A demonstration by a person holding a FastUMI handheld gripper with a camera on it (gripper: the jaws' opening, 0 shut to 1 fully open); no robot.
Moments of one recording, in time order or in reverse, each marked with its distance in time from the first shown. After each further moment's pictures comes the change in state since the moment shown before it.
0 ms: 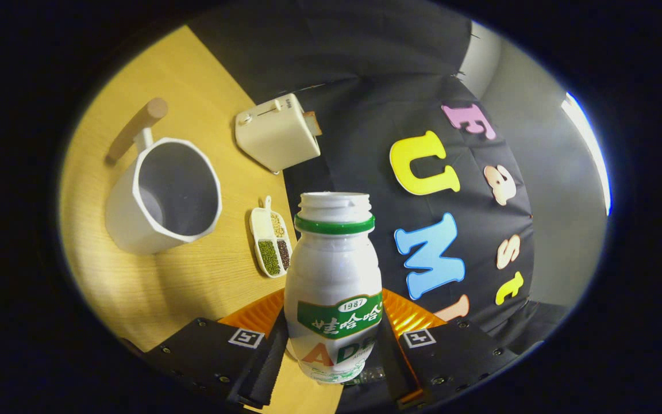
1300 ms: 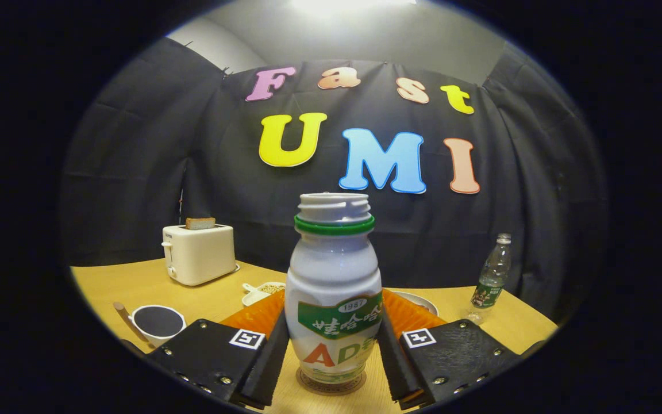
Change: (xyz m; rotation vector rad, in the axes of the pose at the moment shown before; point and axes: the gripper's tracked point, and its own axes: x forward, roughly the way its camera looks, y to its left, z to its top) arm 0.014 -0.019 -0.058 1.144 -0.041 -0.041
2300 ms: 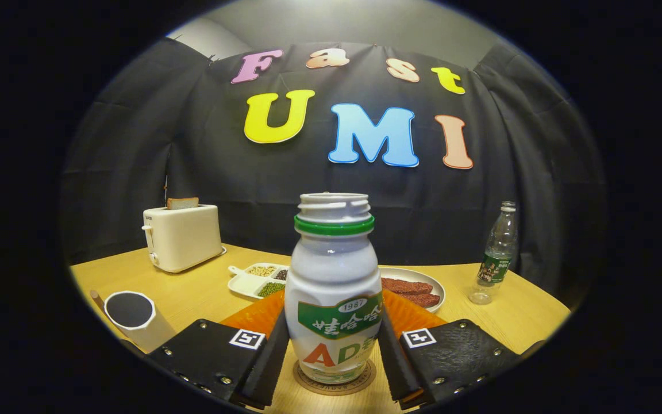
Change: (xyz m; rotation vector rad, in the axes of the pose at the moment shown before) arm 0.027 -0.004 -0.051 -0.012 0.091 -0.059
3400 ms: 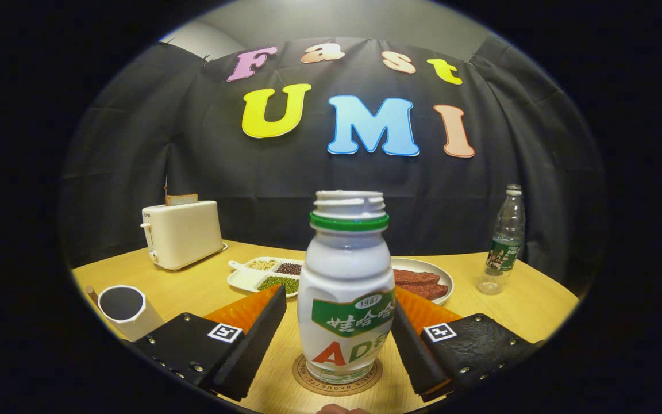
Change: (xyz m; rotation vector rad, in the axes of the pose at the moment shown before) arm -0.001 -0.004 -0.004 0.056 -0.008 -0.006
